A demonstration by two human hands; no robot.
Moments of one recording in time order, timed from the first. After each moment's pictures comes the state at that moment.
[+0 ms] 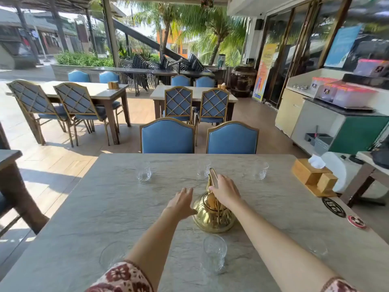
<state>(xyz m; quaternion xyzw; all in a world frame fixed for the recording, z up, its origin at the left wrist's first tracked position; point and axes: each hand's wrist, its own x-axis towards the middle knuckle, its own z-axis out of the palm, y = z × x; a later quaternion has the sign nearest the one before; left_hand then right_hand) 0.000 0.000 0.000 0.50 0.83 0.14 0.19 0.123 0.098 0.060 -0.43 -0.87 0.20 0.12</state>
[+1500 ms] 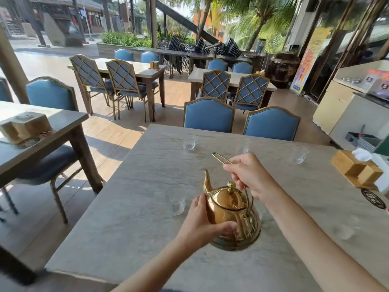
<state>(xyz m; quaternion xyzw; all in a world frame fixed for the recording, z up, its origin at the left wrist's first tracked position) 0.107 -0.245 0.026 0.36 0.78 0.46 0.23 0.157 -0.108 0.143 -0.32 -0.78 0.51 0.15</state>
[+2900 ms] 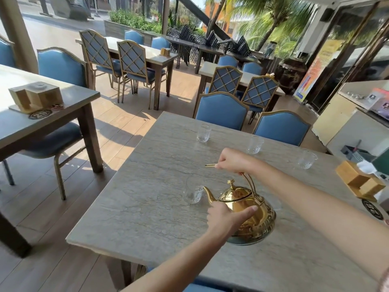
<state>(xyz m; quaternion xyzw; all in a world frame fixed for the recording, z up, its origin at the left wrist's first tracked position) 0.104 -0.242 -0.009 0.15 0.75 0.52 0.38 0.057 -0.155 0.129 -0.26 -0.95 0.13 -0.13</state>
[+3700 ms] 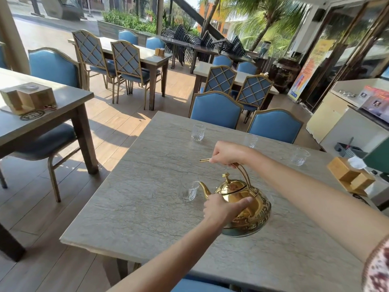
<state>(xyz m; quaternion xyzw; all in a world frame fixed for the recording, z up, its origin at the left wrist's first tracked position) 0.101 -0.227 -0.015 0.17 0.74 0.54 0.38 0.056 -0.150 0.141 -0.24 -0.95 0.13 -0.15</state>
